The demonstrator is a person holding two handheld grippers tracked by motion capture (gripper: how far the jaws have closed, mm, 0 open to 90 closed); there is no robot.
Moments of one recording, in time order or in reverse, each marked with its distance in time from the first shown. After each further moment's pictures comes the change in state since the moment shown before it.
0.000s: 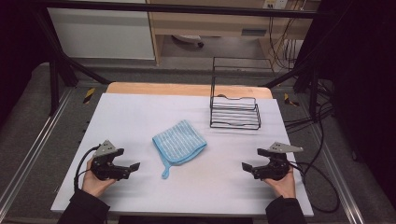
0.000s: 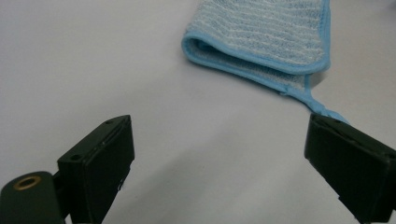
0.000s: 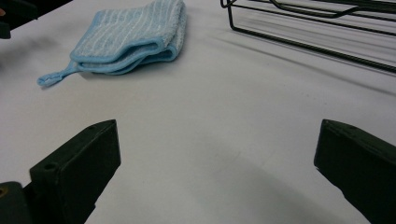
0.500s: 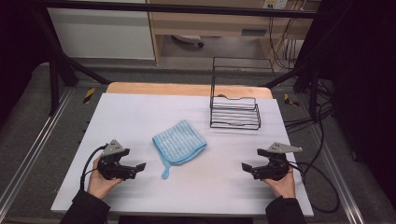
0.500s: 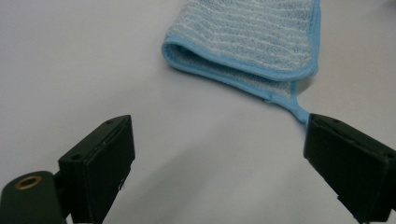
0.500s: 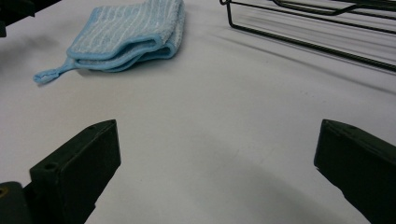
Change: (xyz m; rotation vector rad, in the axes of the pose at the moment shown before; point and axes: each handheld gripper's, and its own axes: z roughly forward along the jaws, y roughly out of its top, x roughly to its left) left arm -0.016 0.011 0.009 0.022 -0.004 0.002; right arm 0.001 0.000 0.001 0.011 -0.010 -0.008
